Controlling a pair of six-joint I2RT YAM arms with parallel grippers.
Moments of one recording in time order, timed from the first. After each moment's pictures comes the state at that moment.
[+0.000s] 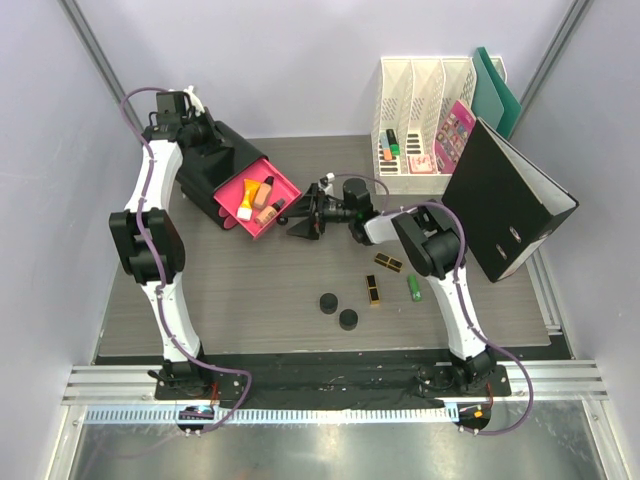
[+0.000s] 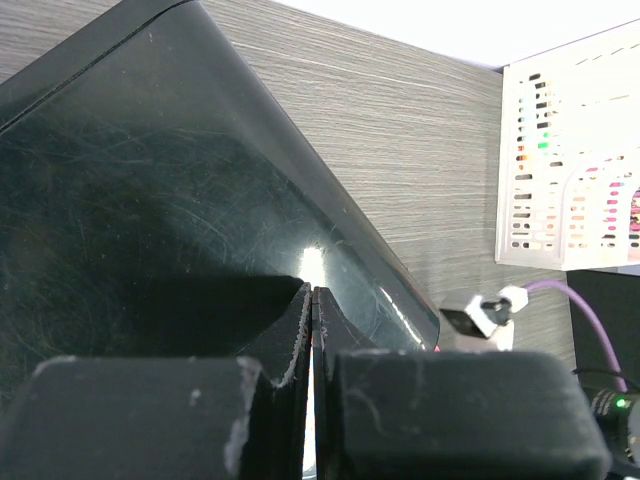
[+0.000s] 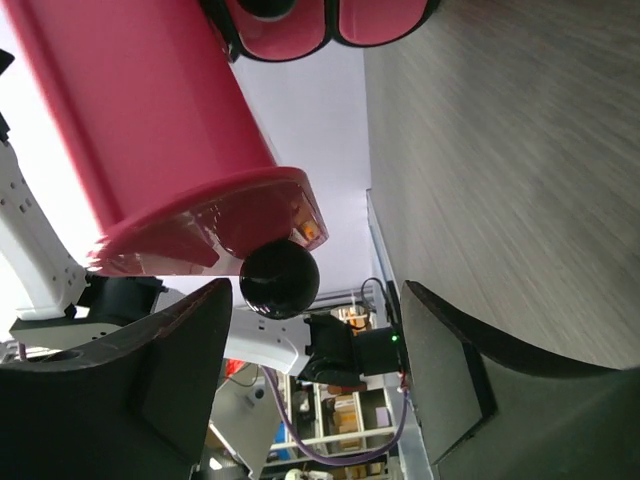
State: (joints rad) left arm 0.06 2.12 2.03 -0.62 0.40 -0.39; right arm 0.52 2.34 1.38 0.80 -0.93 1.50
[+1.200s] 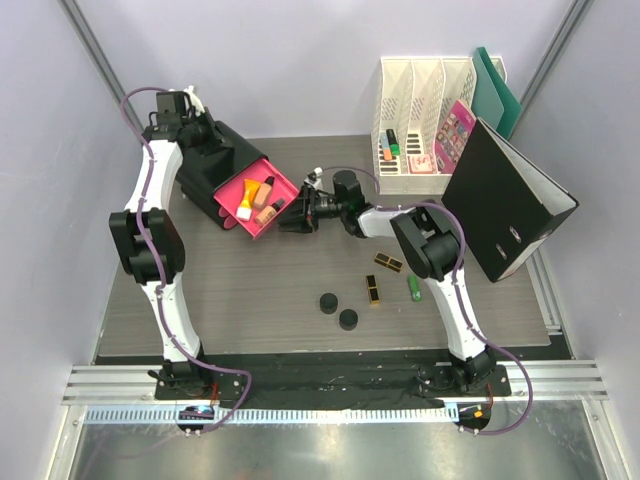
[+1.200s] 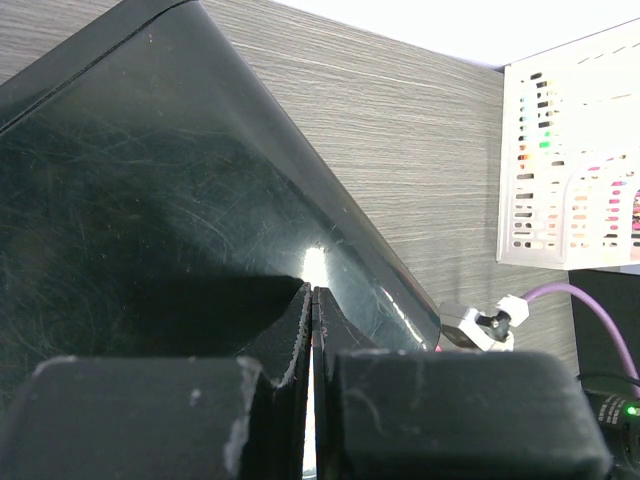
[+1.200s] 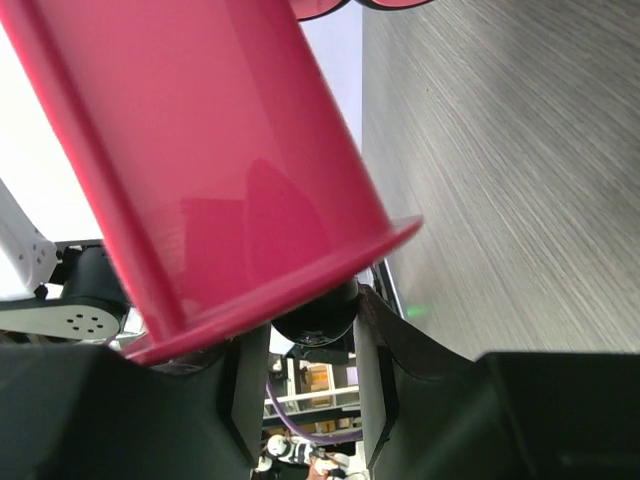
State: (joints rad) left arm 0.06 2.12 2.03 -0.62 0.40 -0.38; right arm 0.56 2.35 1.48 0.68 -0.99 1.42
